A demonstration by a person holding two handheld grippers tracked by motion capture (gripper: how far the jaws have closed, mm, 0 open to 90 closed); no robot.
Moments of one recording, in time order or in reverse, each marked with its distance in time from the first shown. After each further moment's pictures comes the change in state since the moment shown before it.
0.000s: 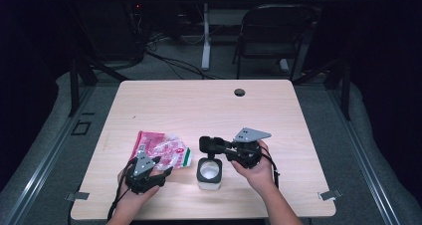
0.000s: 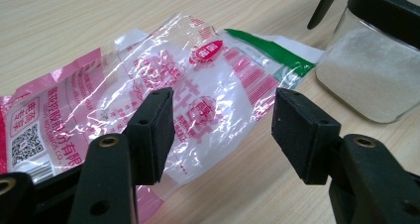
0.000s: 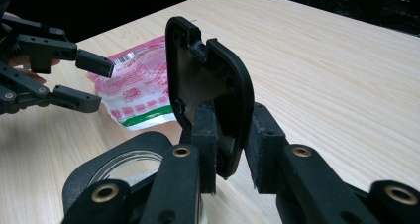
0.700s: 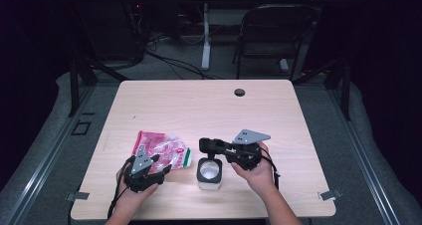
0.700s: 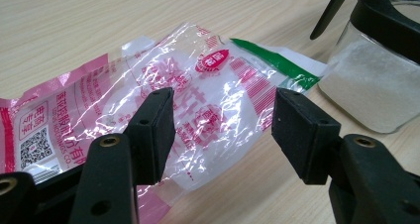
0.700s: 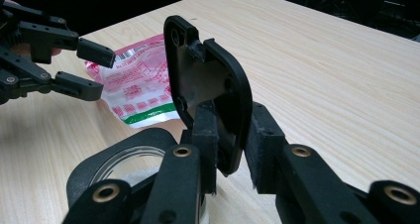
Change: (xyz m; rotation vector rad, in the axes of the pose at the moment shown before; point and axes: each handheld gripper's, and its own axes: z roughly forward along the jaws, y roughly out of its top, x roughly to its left) left arm 0.003 0.003 -0.001 -0.015 -0.003 -0.019; right arm 0.005 0.000 -0.003 0.012 -0.011 -0.029
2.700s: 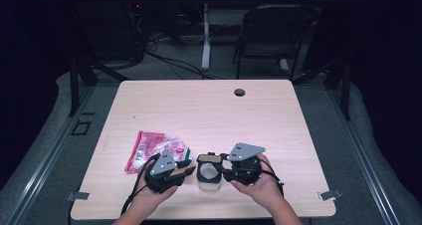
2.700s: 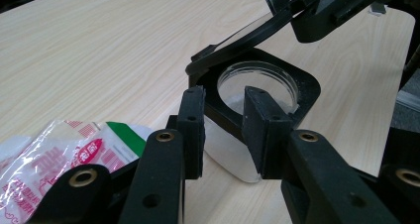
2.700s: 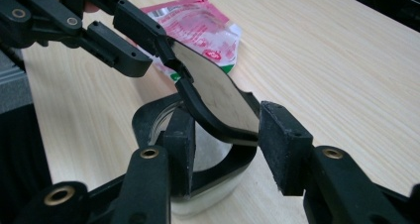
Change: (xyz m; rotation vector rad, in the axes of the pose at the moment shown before) left arm -0.055 0.049 0.001 -0.043 -0.250 0.146; right arm 0.035 -0.001 -0.022 0.122 0.028 -0.147
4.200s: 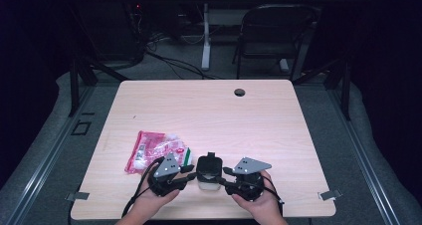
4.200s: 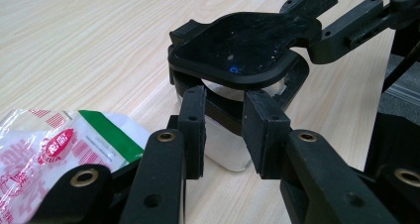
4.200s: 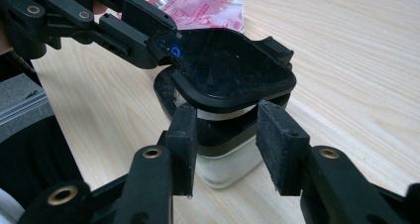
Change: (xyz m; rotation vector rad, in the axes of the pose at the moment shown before) left arm -0.003 -0.008 0.009 0.037 -0.050 -0.001; right arm 0.021 -0.037 0.000 -0.029 -0.012 0.178
